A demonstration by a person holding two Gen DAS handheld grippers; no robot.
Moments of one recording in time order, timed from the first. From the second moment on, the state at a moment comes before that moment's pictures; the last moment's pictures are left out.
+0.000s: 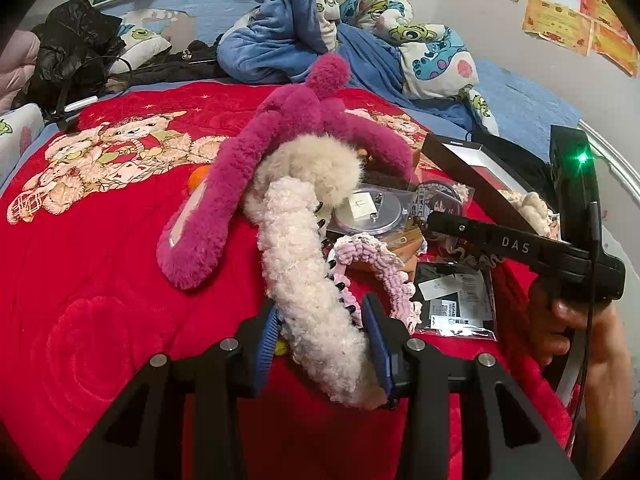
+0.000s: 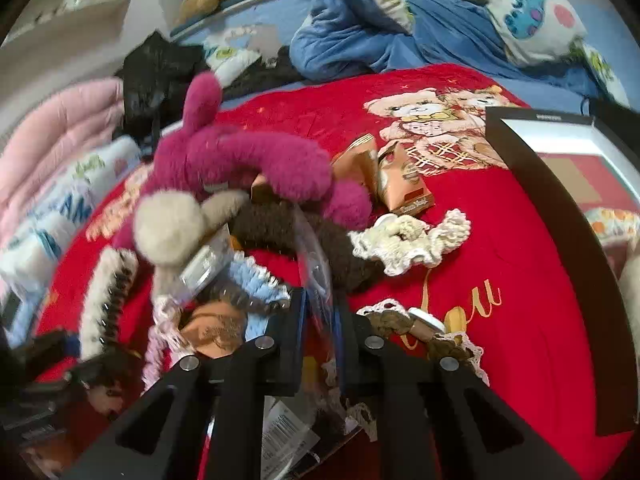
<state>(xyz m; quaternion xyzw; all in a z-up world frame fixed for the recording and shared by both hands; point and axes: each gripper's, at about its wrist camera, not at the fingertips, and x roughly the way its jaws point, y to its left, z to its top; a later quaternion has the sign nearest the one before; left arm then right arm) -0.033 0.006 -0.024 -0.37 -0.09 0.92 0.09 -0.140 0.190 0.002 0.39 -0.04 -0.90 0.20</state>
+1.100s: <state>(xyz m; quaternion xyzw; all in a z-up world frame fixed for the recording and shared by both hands) -0.021 0.071 -0.002 -0.35 -0.06 0.92 0.14 -0.097 0.243 0.029 0.34 -0.08 -0.92 0.19</state>
